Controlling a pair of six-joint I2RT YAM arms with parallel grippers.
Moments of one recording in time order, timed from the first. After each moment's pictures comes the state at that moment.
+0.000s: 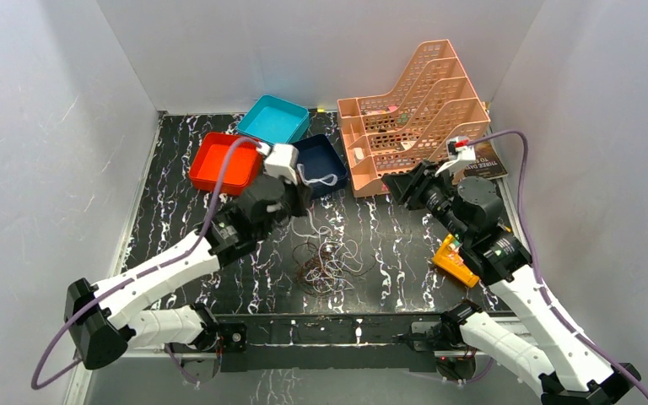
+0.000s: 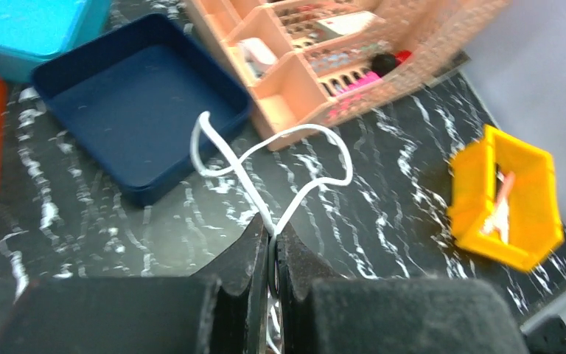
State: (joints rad) left arm -0.95 1.13 0.96 -0.13 -0.41 -0.39; right arm 0.57 0.75 0.90 -0.24 0.01 0.54
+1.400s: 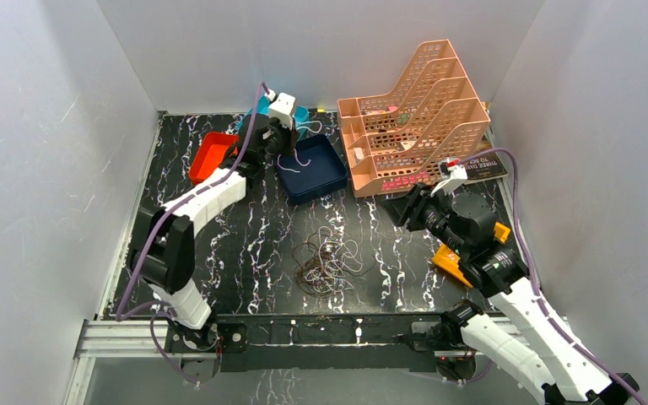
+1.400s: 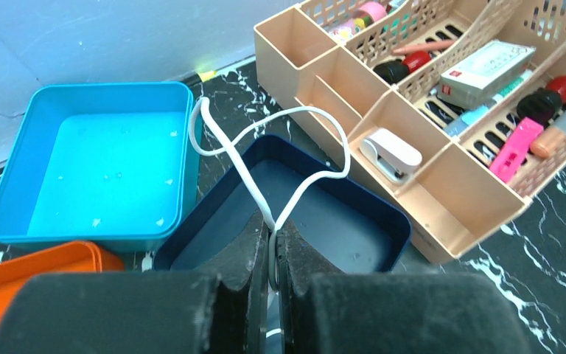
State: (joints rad) left arm -0.43 1.66 1.23 0.19 0.09 0.03; right arm 0.57 0.65 0.76 -0.31 -0.05 0.57
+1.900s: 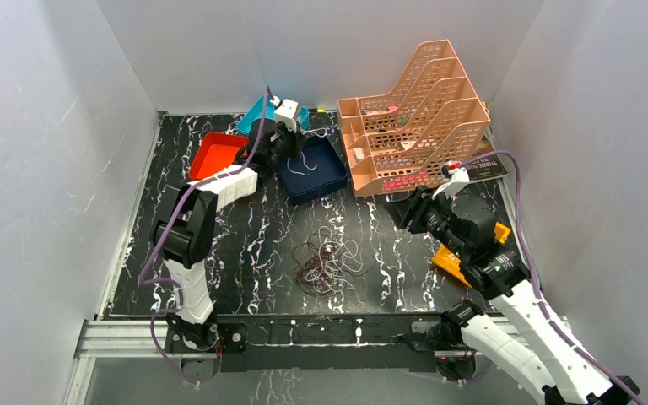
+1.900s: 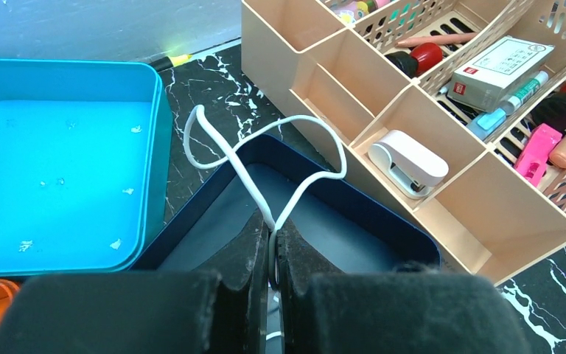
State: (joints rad) left arm -0.39 1.91 1.26 0.41 0.19 -0.05; right arm 0.57 0.63 0.75 -0.36 -0.01 0.55
